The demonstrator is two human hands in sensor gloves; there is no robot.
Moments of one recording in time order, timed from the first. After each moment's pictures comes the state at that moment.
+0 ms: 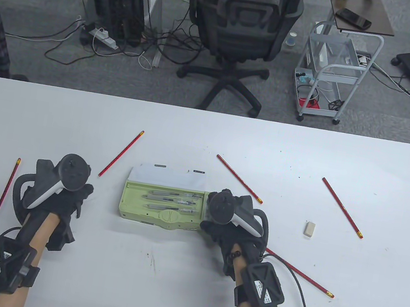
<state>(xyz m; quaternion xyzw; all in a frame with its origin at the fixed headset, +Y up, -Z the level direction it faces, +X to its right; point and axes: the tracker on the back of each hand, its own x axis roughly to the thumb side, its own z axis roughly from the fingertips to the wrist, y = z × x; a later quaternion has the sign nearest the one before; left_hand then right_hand) -0.318 -0.652 -0.334 -0.08 0.08 0.04 0.99 0.068 -0.727 -0.382 0.17 0.14 0.97 0.10</state>
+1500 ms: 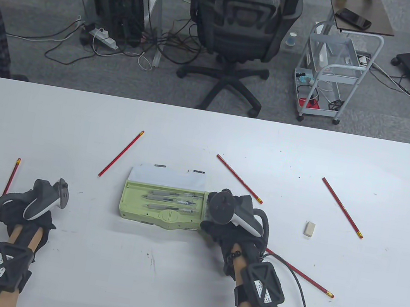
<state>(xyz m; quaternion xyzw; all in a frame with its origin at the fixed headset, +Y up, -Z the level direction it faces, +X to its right) -0.368 -0.743 -0.336 -0.21 0.22 -0.18 0.94 0.068 -0.727 -0.381 0.17 0.14 0.97 0.10</state>
